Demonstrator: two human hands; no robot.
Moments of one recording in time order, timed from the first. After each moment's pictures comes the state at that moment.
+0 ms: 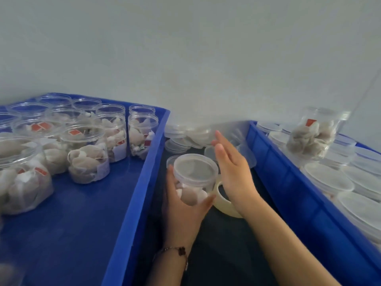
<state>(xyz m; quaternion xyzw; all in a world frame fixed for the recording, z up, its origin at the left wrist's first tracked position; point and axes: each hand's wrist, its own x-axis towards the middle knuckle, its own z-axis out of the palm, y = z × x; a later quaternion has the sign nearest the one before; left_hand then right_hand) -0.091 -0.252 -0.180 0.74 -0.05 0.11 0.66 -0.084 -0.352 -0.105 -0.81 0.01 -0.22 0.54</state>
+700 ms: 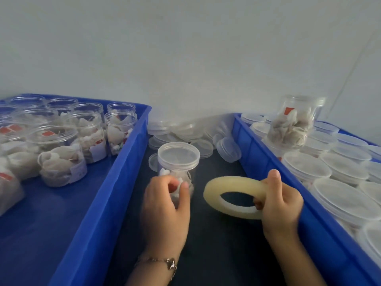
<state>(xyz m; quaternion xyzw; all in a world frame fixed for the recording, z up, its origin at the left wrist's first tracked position) -0.116 -0.260 -0.162 0.79 -0.10 0.34 0.50 -0.151 -0.429 -0.145 -0.70 0.13 -0.46 0.53</state>
